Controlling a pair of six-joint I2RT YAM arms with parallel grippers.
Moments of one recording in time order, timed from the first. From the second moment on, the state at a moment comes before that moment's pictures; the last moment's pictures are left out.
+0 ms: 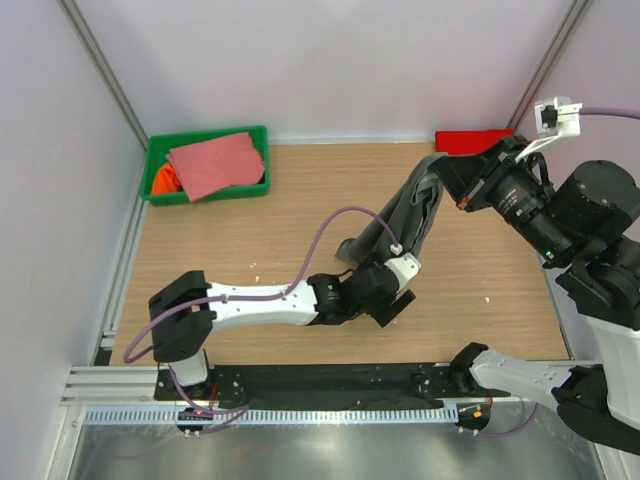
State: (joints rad) left arm -1.28 1.69 1.20 -0.21 -0.31 -0.19; right arm 0.68 1.02 1.85 -0.80 0.14 0.43
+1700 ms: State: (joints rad) left arm -0.65 0.58 0.94 -0.97 -0.03 -0.48; right arm 0.48 0.72 0.98 -0.99 0.15 0.58
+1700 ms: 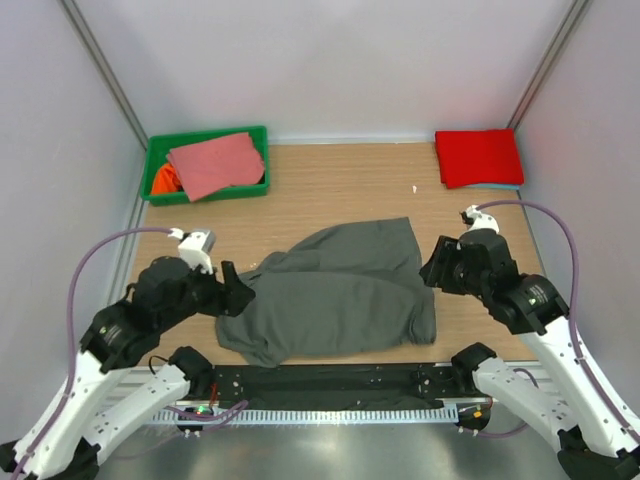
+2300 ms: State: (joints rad) left arm -0.51 1.58 1.25 -0.89 -0.10 -0.34; right arm 0.31 1.44 1.09 -0.63 0.16 0.42
